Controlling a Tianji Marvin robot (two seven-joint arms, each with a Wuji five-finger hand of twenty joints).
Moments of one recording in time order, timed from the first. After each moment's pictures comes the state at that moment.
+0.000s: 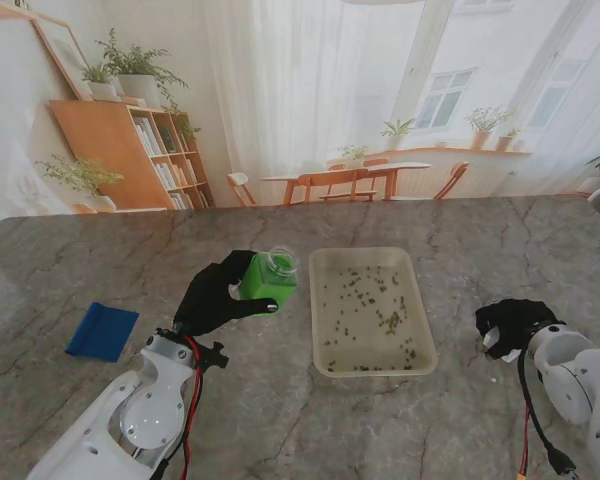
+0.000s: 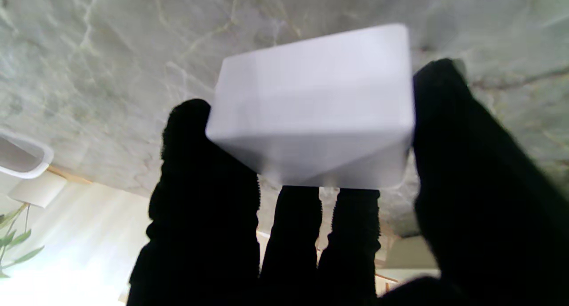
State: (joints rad) left arm 1.61 -1.18 -1.14 -1.61 0.57 -0.32 0.40; right arm -1.63 -0.98 1.57 -1.42 -1.32 -0.19 0.15; left_hand 0.92 -0.50 -0.10 -0.10 0.45 0.18 0.80 0.78 0.92 0.17 0.14 1.03 0.81 0.15 0.46 0.73 0.34 0.17 1.00 0.81; right_hand 0.60 -0.79 0.69 -0.30 0.59 -0.32 0.99 0.53 0.93 -0.17 0.35 0.63 1.08 0.03 0.39 0.48 0.86 0.04 1.08 0.32
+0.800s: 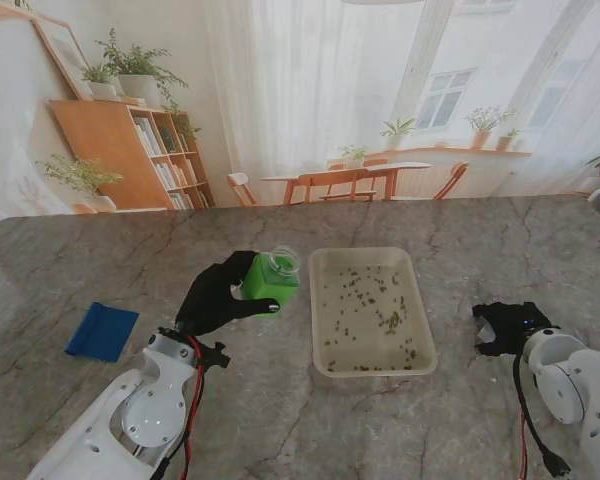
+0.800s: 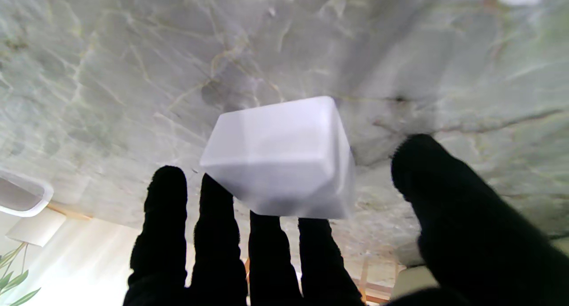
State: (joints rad) left arm 1.60 -1.18 -1.13 -1.60 0.56 -0.31 0.38; right arm -1.62 -0.98 1.54 -1.41 -1.29 -0.15 0.24; left_hand 0.92 -0.50 -0.10 -0.10 0.45 0.18 0.80 0.78 0.92 0.17 0.14 1.03 0.81 0.15 0.46 0.73 0.34 0.17 1.00 0.81; right_hand 0.44 -0.44 0.72 -0.12 0.27 0.12 0.21 0.68 0.42 0.16 0.25 0.43 0.47 0.19 0.33 0.35 0.17 0.26 1.06 0.36
